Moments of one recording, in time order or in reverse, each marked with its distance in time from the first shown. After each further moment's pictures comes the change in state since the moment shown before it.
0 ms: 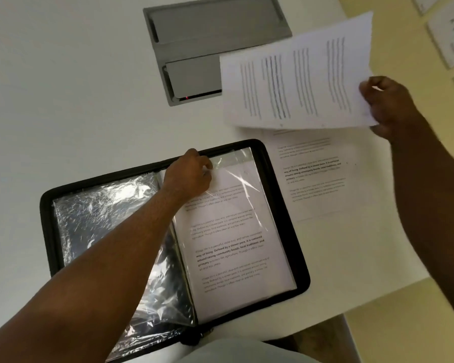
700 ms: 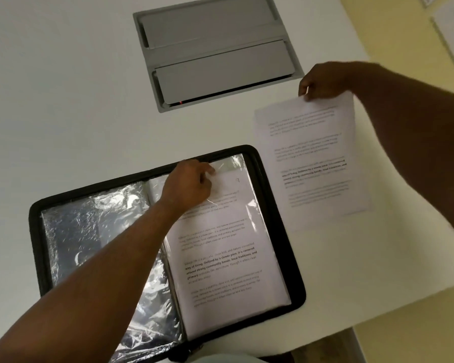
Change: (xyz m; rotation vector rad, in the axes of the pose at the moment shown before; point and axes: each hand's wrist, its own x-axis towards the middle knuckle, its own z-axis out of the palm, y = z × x) left_hand 0.006 0.023 0.010 -0.143 0.073 0.035; right_hand 0.116 -0.060 0.045 -1.166 -0.707 -0.391
